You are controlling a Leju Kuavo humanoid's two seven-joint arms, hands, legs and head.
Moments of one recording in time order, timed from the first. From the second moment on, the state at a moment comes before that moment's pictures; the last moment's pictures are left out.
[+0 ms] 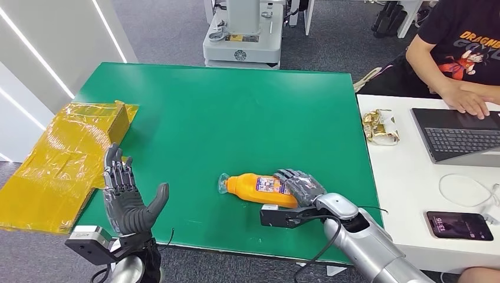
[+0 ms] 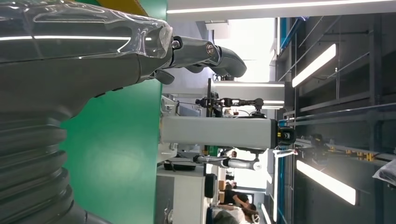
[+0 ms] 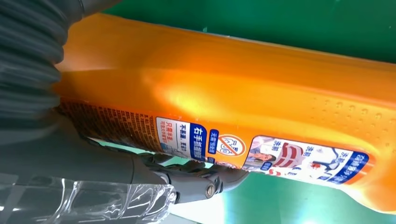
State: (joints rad) left arm 0.13 -0.21 -0.18 -1.72 0.01 0.25 -0.70; right arm -0.62 -0.18 0.78 -0.87 0.80 0.19 -0.04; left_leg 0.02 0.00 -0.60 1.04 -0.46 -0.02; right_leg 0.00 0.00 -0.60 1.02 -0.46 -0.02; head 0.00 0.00
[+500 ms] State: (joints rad) left arm 0.13 -0.22 -0.18 -1.72 0.00 0.25 -0.70; right arm -0.61 -0.17 0.78 -0.84 0.89 0.12 0.03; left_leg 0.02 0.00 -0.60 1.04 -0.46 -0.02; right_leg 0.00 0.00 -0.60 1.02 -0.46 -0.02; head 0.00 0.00
